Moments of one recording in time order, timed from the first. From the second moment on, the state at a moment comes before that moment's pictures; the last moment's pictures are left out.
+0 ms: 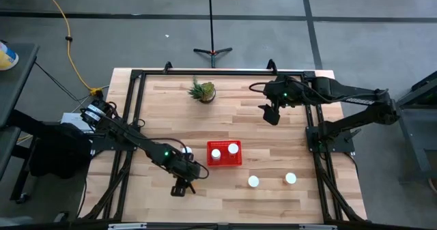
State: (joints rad) left arm -0.50 1.68 0.94 -0.37 0.09 -0.41; right arm -0.13 1.20 1.29 -0.95 0.22 0.15
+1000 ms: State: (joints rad) left arm -0.21 1.68 1.31 -0.72 -0.09 0.05; right arm -0.13 1.20 1.29 -0.95 0.20 0.15
